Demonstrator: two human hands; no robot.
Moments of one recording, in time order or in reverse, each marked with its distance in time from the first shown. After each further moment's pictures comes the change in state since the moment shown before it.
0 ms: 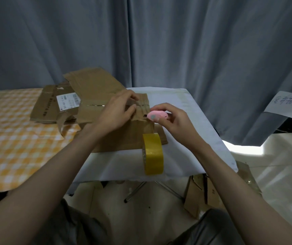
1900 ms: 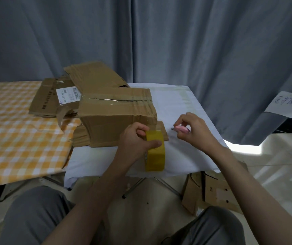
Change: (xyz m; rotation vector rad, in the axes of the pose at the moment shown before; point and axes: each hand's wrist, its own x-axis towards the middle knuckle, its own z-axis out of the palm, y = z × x) left_hand -0.079 0.044 0.062 -0.542 0.043 -0.475; right_hand -0.028 0.060 -0.036 -0.455 -0.055 0.046
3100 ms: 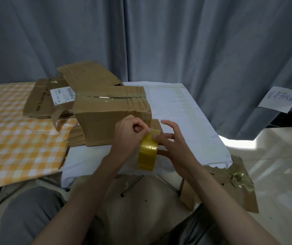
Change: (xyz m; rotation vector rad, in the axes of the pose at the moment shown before) left_hand 0.013 0.005 -0.003 0.203 0.095 0.316; right_hand -0.042 -0.096 0.029 1.030 0.041 0.681
